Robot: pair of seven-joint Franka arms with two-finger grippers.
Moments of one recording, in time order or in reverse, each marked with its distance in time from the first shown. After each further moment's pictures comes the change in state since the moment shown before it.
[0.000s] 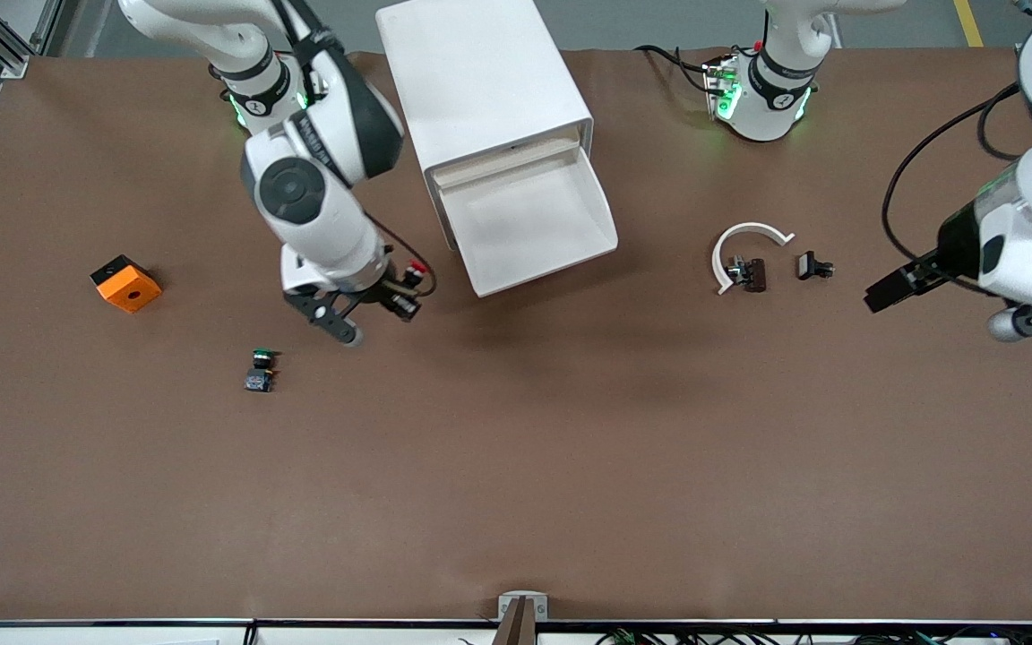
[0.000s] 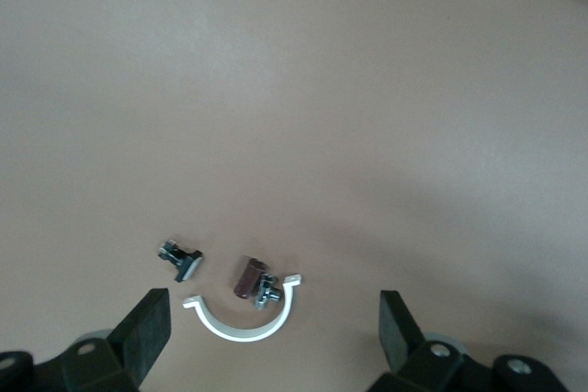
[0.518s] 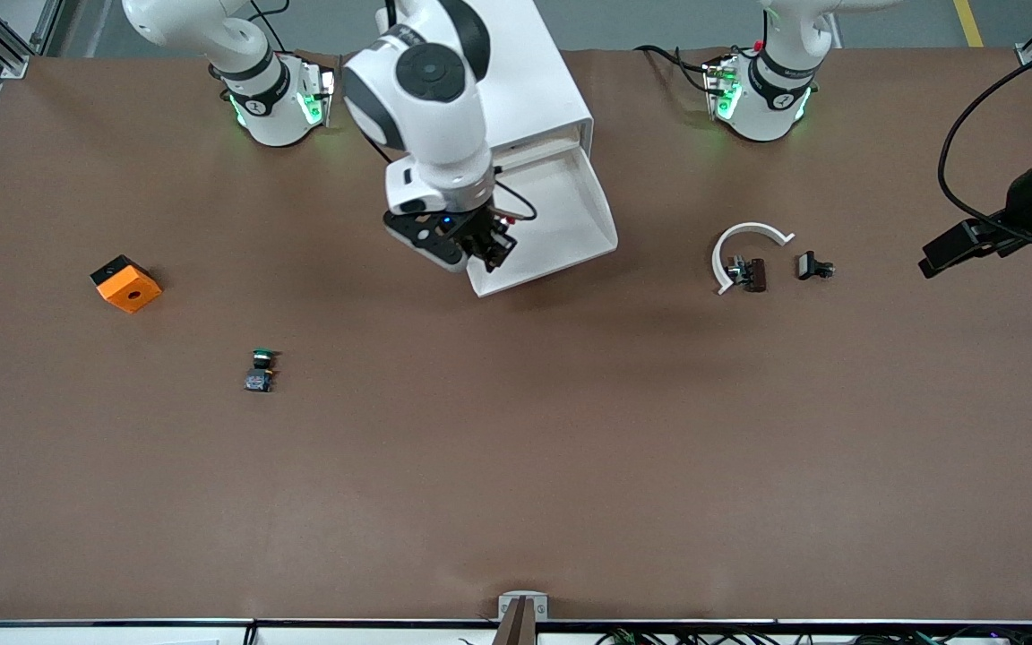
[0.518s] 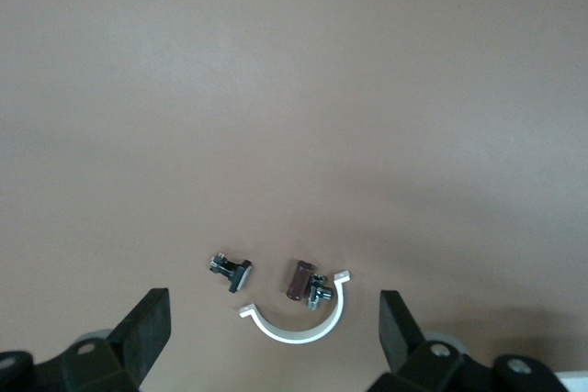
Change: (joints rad) left arm 0.069 -0.077 0.001 -0.054 0.025 -0.003 0.190; right arm 0.239 0.024 -0.002 0.100 -0.132 -0.014 0.295
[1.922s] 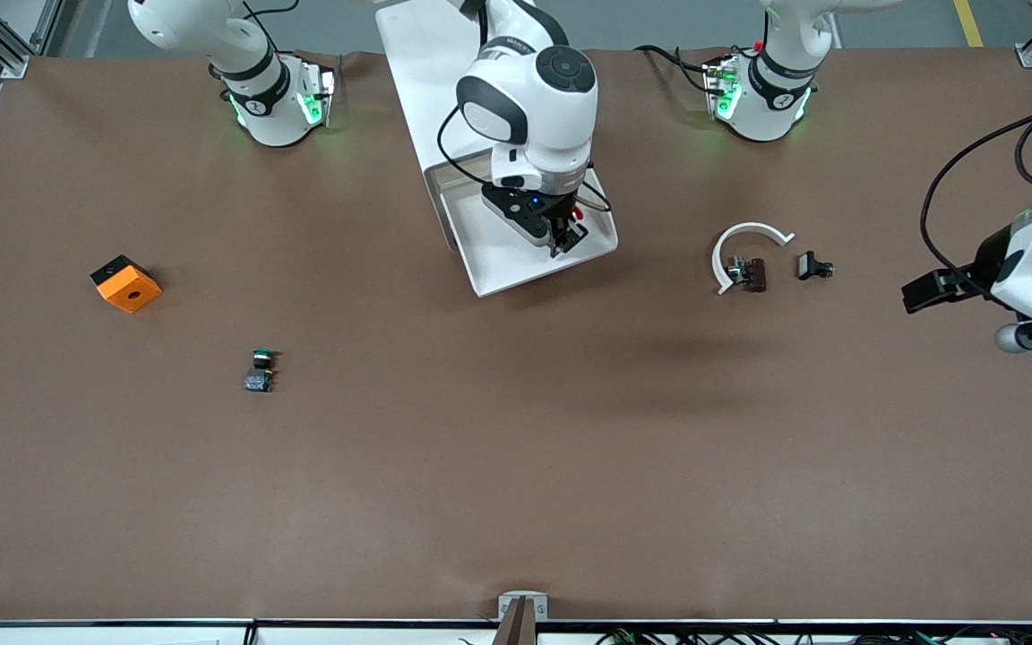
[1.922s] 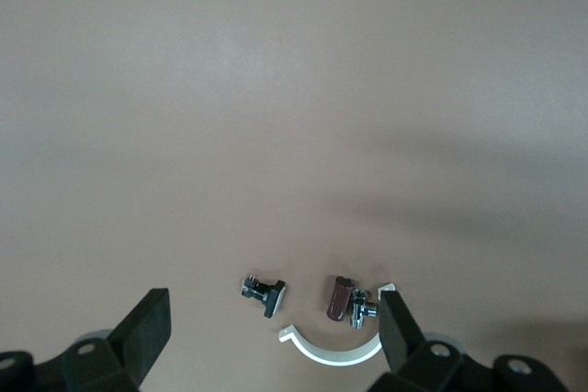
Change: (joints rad) left arm -0.011 0.114 0.004 -0.019 0.053 0.066 0.106; right arm 0.178 0.225 -0.004 0.161 -0.089 0.002 0.366
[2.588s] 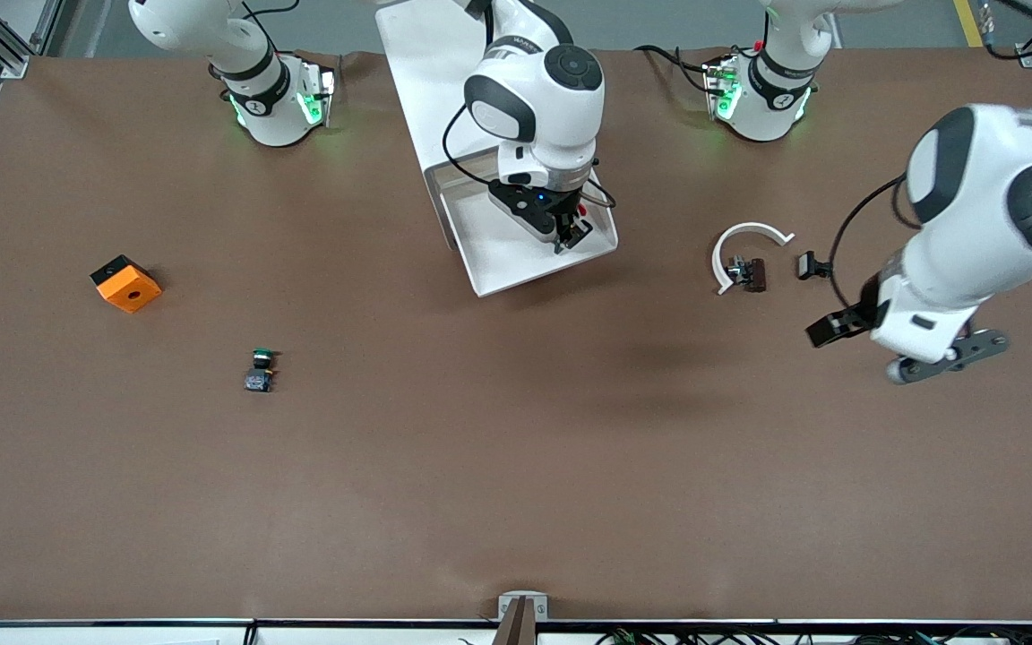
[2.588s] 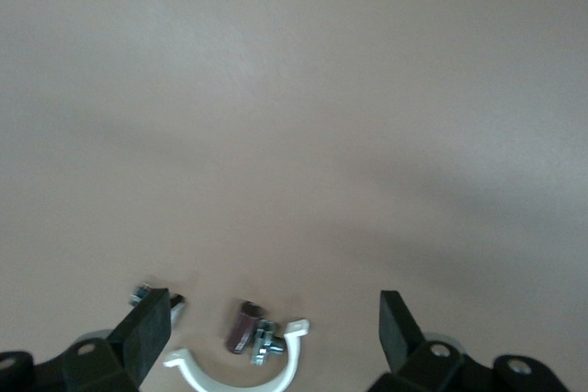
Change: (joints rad) left arm -0.006 0.077 -0.142 -0.154 0.000 0.222 -0.370; right arm 0.017 0.015 -0.005 0.004 -0.001 0.000 0.005
